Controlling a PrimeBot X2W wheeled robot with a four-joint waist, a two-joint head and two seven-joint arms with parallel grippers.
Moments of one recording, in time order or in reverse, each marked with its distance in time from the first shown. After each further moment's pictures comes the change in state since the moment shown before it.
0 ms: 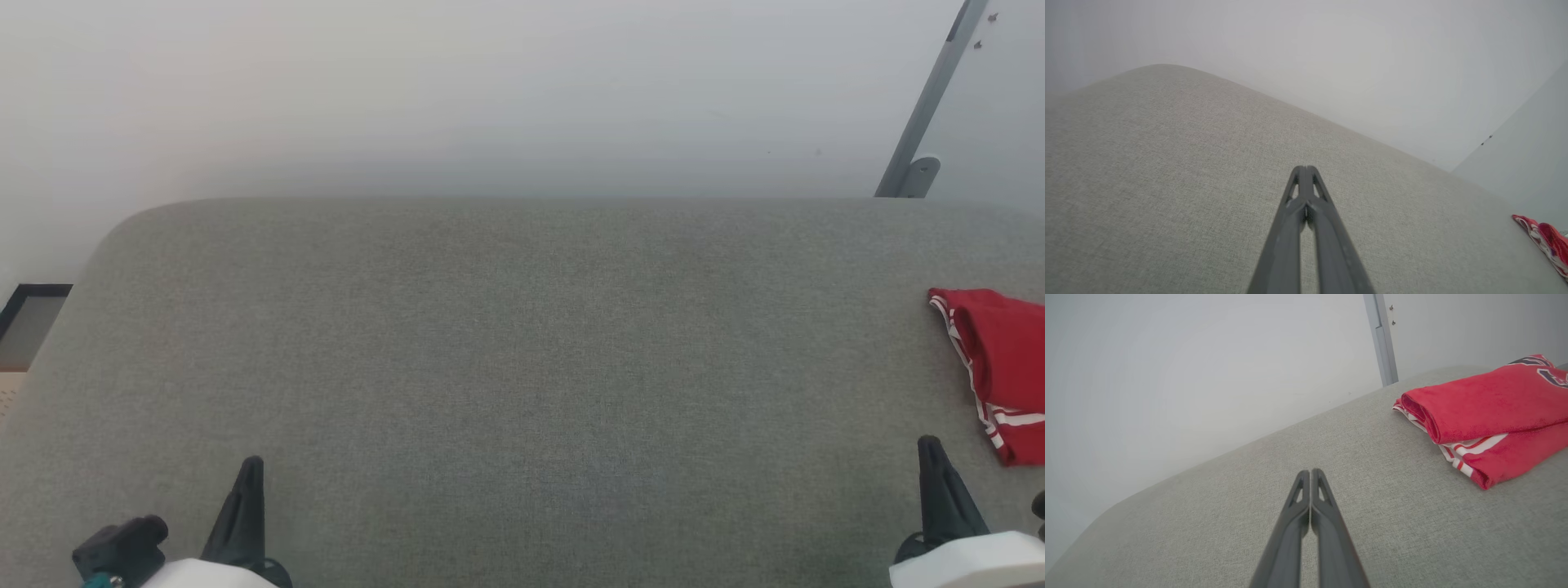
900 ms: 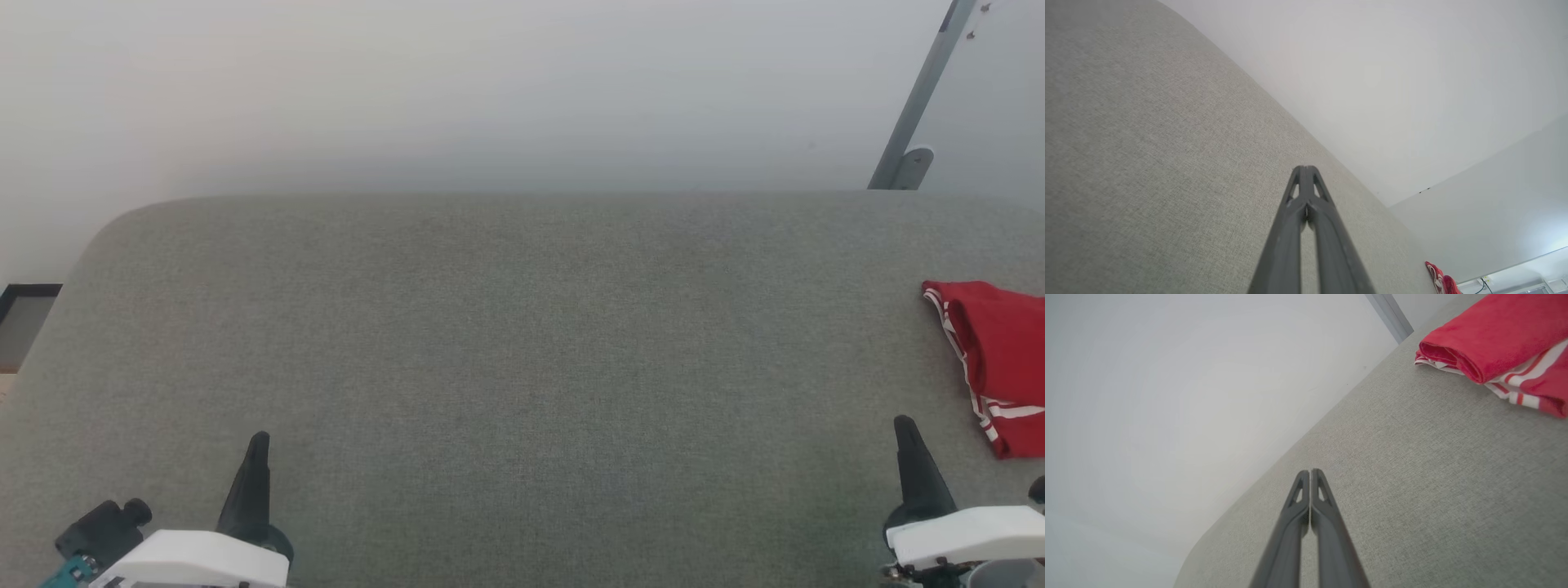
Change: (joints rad) left arm -0.060 -0.033 0.015 0.012 -0.377 0.000 0.099; right arm -0.059 0.030 0.015 0.014 0.373 0.000 0.103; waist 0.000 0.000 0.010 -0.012
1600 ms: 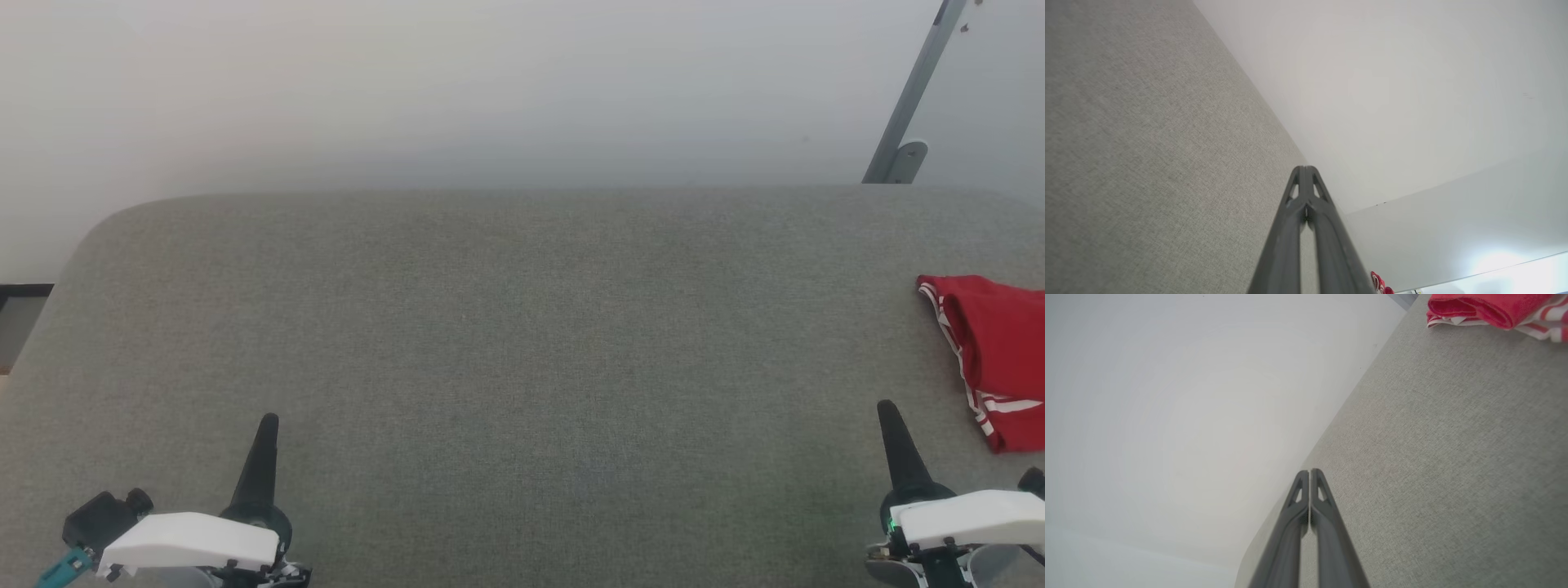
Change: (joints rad) left arm -0.041 -0.024 0.010 0.006 -0.231 0.000 0.063; right arm -0.038 0.019 0.006 0.005 0.237 0.000 0.062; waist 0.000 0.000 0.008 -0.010
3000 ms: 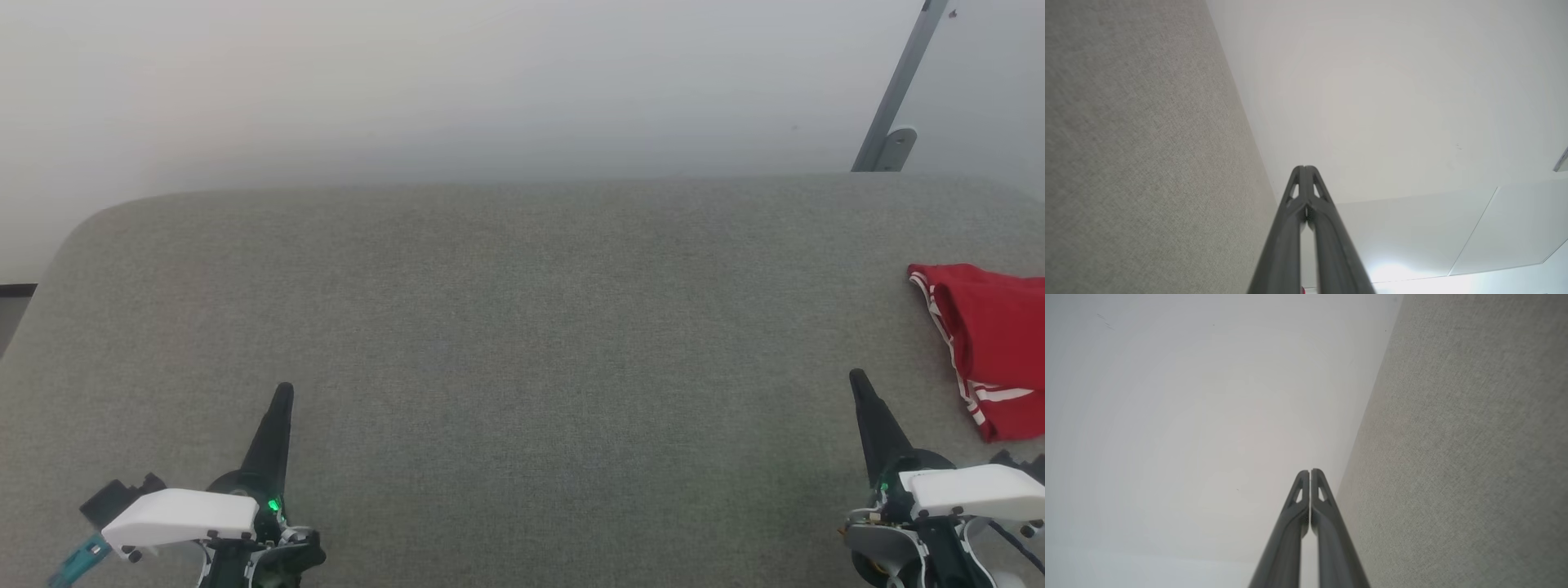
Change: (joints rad) left arm -0.057 -0.031 0.012 0.010 -0.343 0.000 0.090; right arm -0.059 0.028 0.011 0.007 0.336 -0.001 0.090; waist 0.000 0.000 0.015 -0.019
